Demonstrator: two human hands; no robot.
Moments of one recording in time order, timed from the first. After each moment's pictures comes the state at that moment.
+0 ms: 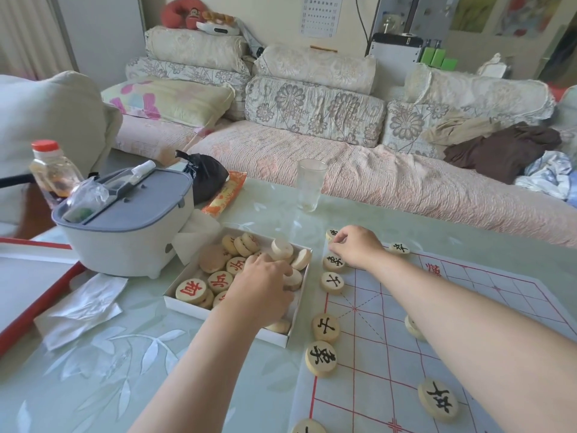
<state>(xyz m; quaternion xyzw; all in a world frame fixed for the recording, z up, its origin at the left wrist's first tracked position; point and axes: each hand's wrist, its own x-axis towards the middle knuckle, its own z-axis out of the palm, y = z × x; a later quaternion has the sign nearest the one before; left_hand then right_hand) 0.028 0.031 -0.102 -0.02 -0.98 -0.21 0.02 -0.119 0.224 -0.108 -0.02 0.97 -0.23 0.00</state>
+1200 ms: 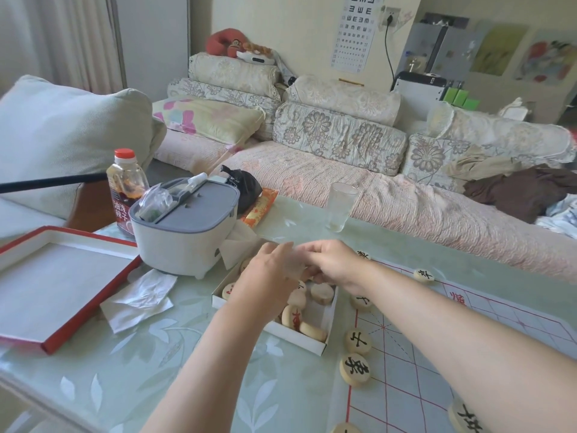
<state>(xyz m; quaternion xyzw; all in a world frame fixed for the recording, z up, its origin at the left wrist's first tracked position) 0.052 -0.025 -0.088 0.00 -0.93 -0.32 0.16 -0.035 0.114 -0.065 -0.14 0.82 -0.52 0.19</state>
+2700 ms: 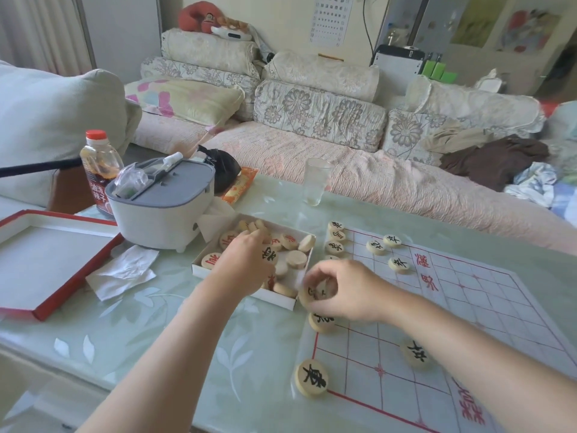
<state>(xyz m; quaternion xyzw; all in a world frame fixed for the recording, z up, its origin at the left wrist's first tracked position) 0.071 -0.008 -0.082 0.05 -0.95 -0.28 0.09 0.073 0.203 -0.057 -0.25 0.93 -0.25 0.11</state>
